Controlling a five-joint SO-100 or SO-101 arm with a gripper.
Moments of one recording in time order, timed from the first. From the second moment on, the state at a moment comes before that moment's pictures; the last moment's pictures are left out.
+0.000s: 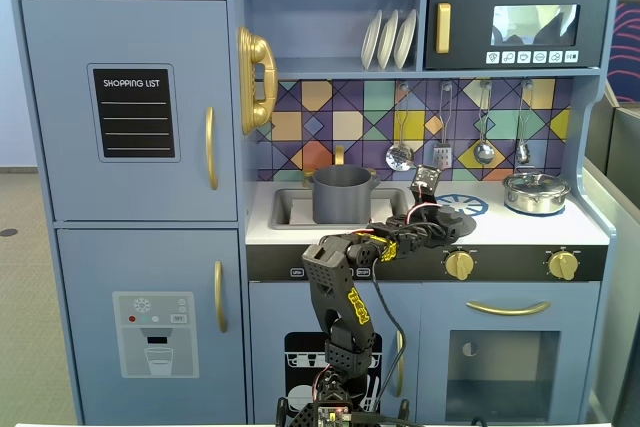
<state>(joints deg) 35.2 110.7 125.0 -13.4 -91.8</state>
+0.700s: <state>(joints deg) 32.1 115.0 116.9 -9.3 -91.6</state>
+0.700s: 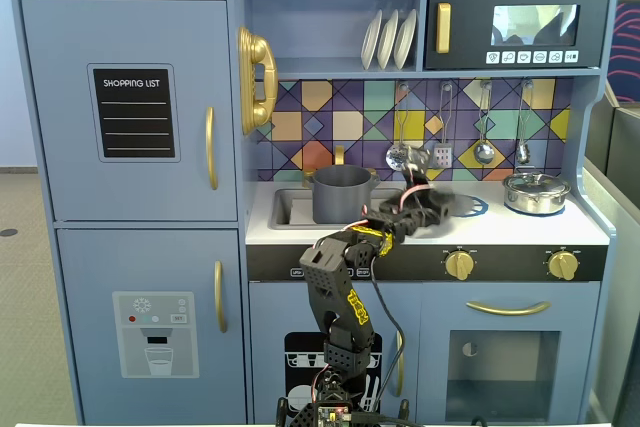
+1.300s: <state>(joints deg) 15.6 125.5 105.0 10.3 -88.9</state>
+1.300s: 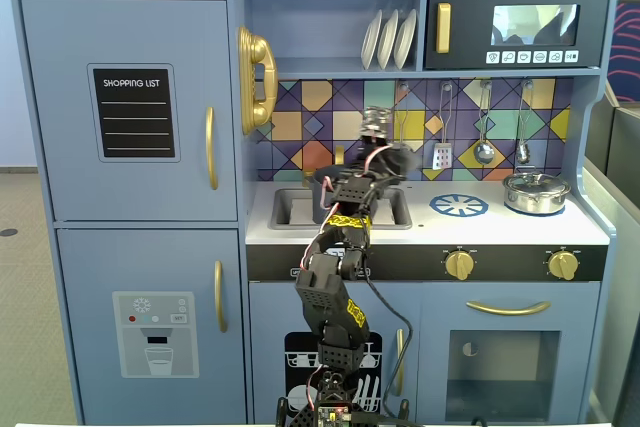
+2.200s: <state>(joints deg) 3.3 120.3 107.4 4.2 -90.7</state>
